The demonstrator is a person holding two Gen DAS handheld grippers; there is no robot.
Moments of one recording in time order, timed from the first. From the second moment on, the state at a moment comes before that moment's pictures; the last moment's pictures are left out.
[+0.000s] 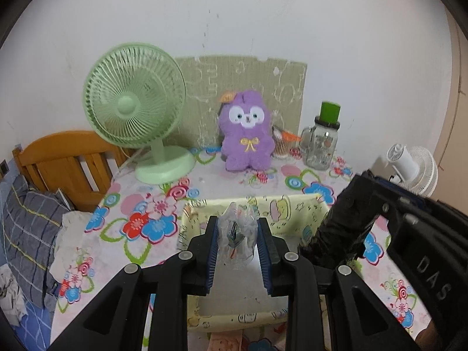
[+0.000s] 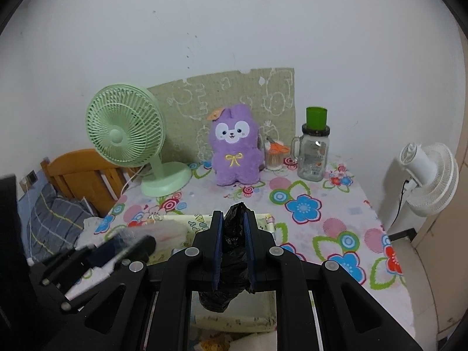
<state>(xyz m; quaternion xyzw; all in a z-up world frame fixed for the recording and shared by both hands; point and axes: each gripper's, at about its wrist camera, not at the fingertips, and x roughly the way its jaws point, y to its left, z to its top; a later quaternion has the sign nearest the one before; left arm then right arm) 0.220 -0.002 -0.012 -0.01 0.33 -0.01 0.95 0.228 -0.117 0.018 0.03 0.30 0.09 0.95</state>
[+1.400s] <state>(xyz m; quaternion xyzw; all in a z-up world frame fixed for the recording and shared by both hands) 0.224 0.002 -0.032 0.01 0.33 0.00 0.94 0.248 -0.093 -0.018 -0.01 0.34 0.08 0.94</state>
